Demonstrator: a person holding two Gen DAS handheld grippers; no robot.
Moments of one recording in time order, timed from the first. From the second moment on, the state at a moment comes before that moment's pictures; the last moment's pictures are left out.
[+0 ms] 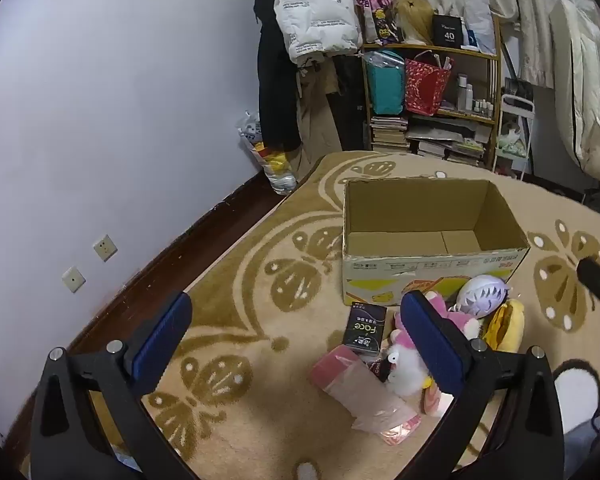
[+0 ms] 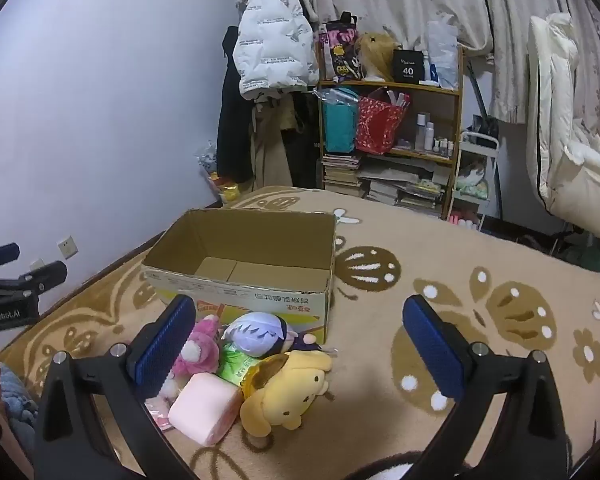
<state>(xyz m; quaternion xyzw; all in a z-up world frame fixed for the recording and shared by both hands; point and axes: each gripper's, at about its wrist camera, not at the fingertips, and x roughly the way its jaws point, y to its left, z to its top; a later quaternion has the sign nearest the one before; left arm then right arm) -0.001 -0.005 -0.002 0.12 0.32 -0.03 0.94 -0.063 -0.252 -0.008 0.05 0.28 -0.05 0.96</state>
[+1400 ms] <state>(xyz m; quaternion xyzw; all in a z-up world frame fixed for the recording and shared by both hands) -0.006 -0.014 -0.004 0.14 0.32 -0.05 0.94 -0.057 -0.248 -0.016 0.06 0.30 -0.04 0.95</state>
